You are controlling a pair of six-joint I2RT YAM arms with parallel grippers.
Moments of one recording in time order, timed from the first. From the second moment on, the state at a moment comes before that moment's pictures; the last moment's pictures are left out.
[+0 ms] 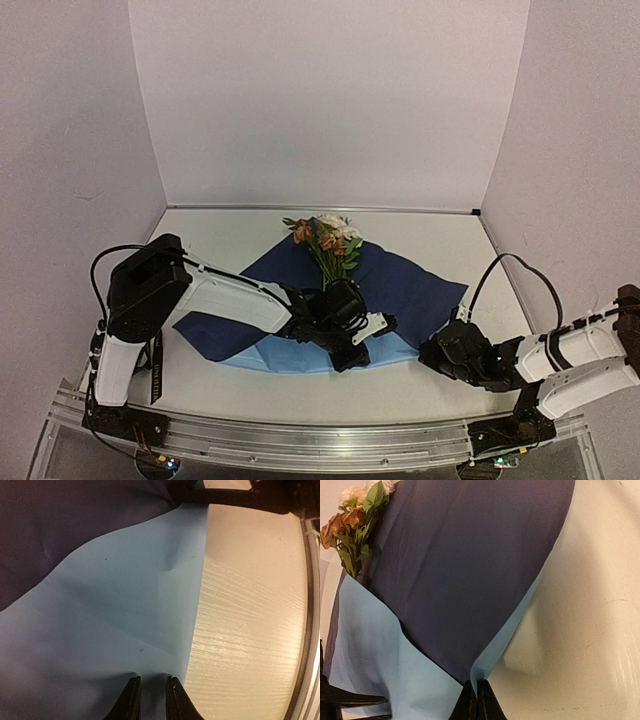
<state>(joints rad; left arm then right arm) -1.18 2.15 1.43 -0.19 0.20 0.05 0.93 1.25 0.22 0.23 0.42 1.19</state>
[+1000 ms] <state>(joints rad) -1.18 2.19 1.41 -0.09 0.23 0.03 1.01 0.96 0.38 -0.14 0.39 0.72</state>
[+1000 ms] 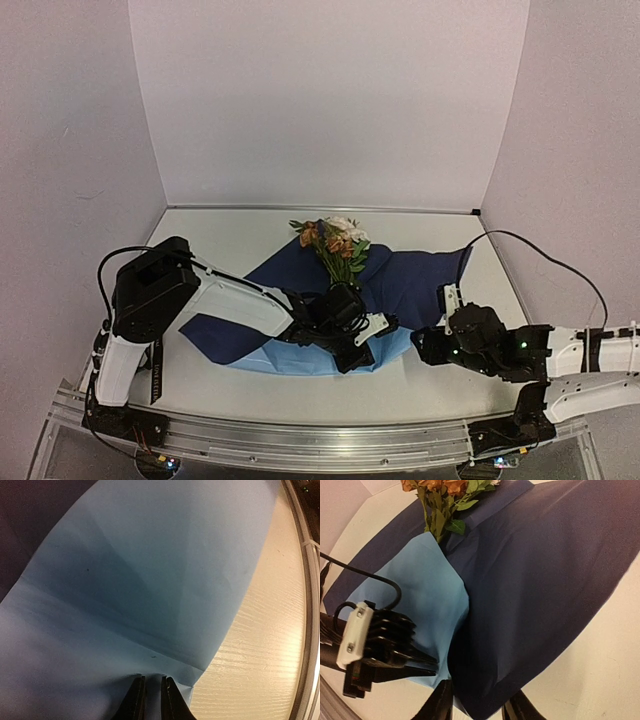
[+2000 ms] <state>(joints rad) -1.16 2.19 1.41 -0.08 0.28 0.02 0.81 0.90 0.10 0.14 0.37 1.09</state>
